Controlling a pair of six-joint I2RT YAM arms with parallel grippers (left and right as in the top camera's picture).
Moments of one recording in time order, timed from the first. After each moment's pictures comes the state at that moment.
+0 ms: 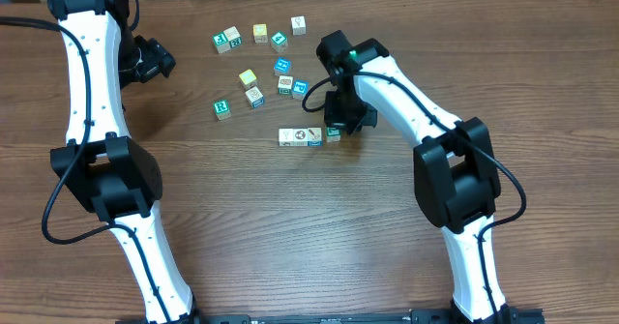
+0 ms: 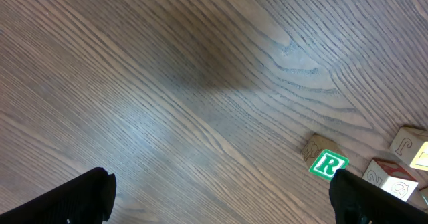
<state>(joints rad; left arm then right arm) 0.17 2.34 2.45 -1.63 -0.10 -0.60 0.47 2.30 1.93 -1.19 0.00 0.56</state>
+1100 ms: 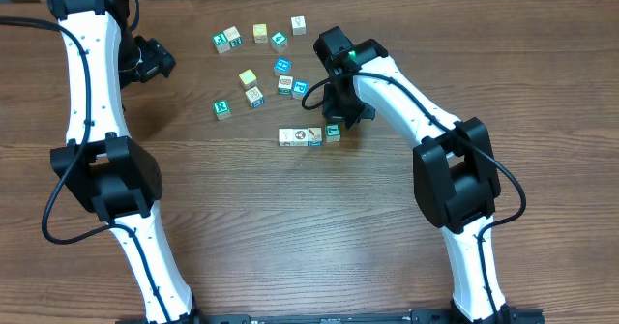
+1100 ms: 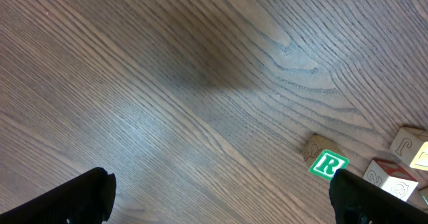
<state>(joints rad) 0.17 2.34 2.45 -1.63 -0.10 -0.60 0.47 2.30 1.93 -1.09 0.06 0.56</state>
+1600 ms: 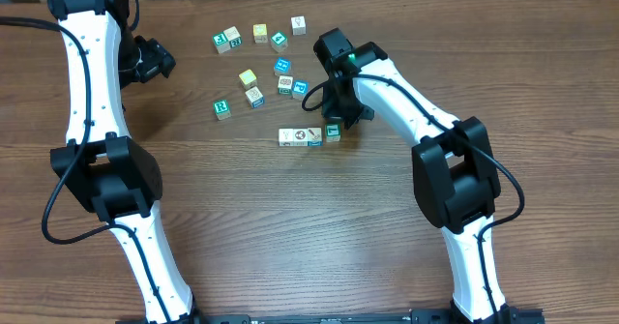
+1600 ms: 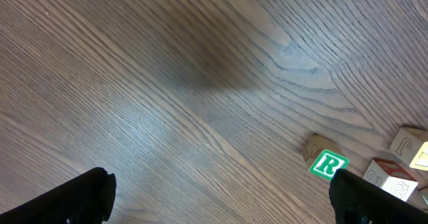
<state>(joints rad) 0.17 2.34 2.45 -1.63 -0.10 -0.60 0.47 2.30 1.89 -1.03 0.06 0.56</state>
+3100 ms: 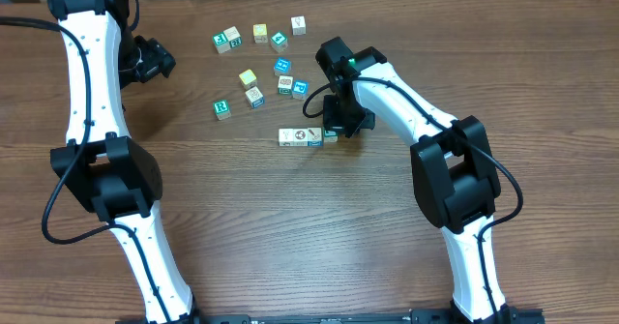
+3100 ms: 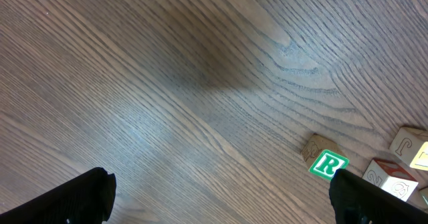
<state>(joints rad) 0.17 2.34 2.45 -1.63 -0.10 -0.60 0.47 2.30 1.86 -1.08 -0.02 0.54</state>
